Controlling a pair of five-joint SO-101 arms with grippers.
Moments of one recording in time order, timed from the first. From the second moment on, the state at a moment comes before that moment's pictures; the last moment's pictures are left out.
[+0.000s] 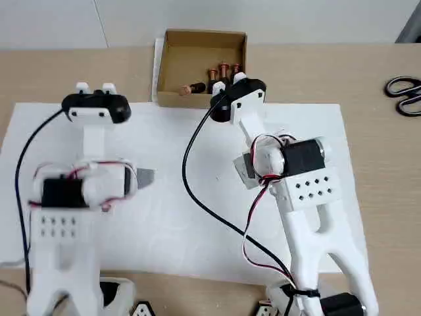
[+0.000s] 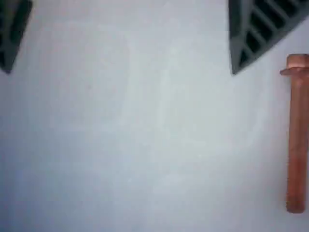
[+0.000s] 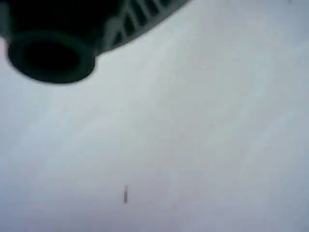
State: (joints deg) left arm -3.5 -37.4 26.3 88.2 4.4; right arm -18.4 -24.9 14.6 84.0 14.4
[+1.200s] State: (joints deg) left arm -14.5 12.7 16.2 80.9 -5.4; right arm -14.5 -25.4 14.6 85.2 15.2
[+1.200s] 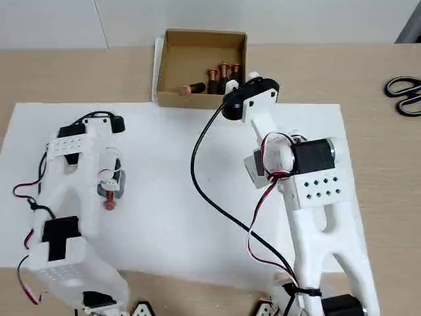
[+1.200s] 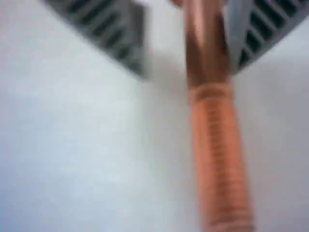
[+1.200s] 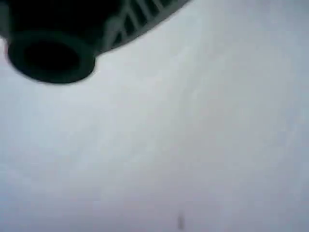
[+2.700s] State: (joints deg) left arm 1.5 15.2 3.0 82.2 -76.7; right arm 1.2 -42.5 10.7 88.4 15.2
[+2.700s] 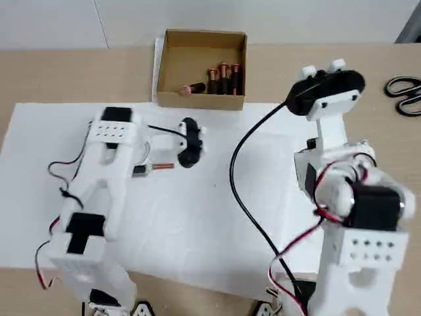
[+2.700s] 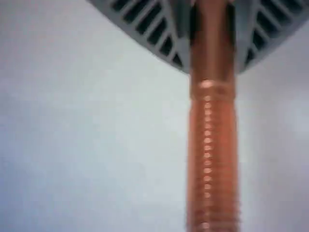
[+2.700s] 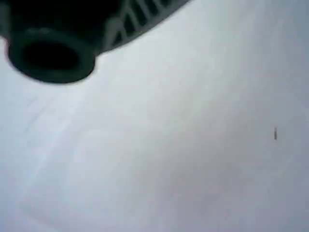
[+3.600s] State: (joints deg) left arm 5.2 29.0 -40.7 94.9 -23.1; right arm 1.2 -44.7 10.7 89.5 15.2
